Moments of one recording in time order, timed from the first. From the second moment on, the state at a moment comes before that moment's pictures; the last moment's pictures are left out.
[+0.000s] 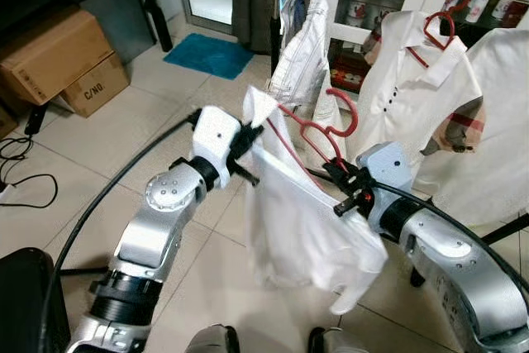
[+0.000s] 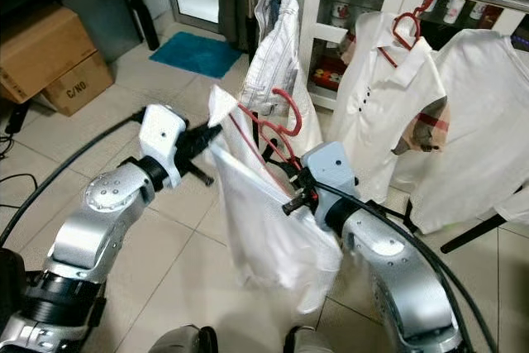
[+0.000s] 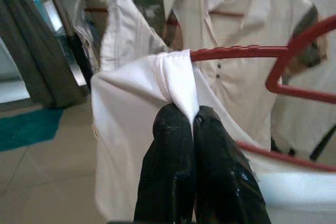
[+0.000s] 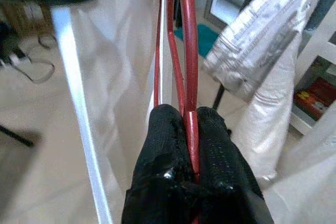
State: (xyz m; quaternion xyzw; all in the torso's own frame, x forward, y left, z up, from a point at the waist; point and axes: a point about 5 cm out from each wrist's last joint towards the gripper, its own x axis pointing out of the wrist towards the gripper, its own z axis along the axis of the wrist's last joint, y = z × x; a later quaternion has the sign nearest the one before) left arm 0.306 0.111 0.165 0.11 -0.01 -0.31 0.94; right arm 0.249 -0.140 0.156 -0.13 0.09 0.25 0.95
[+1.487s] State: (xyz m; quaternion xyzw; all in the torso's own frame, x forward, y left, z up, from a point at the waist) left arm 0.311 0.174 0.144 0.16 0.05 -0.23 0.96; right arm 0.229 -0.139 0.153 0.05 0.03 0.38 0.92
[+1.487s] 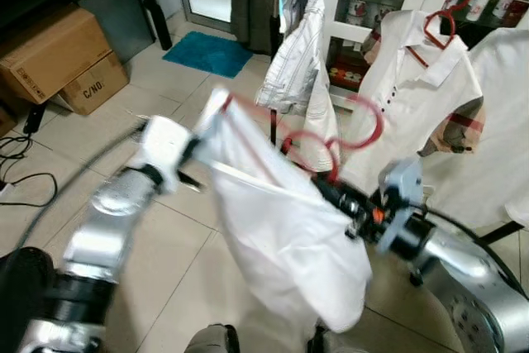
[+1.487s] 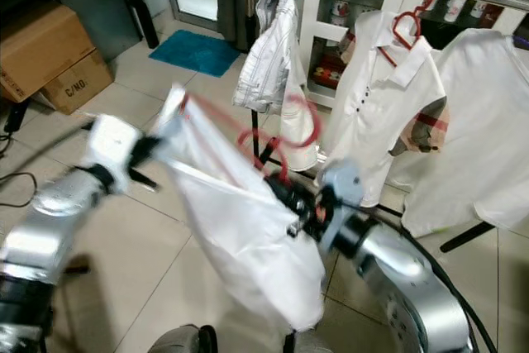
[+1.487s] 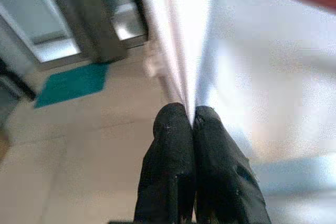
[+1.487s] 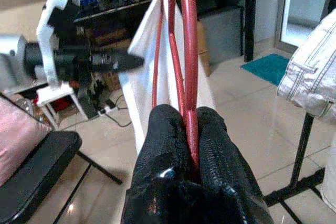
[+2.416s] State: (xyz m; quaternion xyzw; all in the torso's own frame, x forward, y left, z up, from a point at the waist) left arm 0.317 0.227 0.112 0.23 0.15 -0.17 0.95; right arm 0.213 -0.128 0.156 0.03 0.03 0.46 0.89
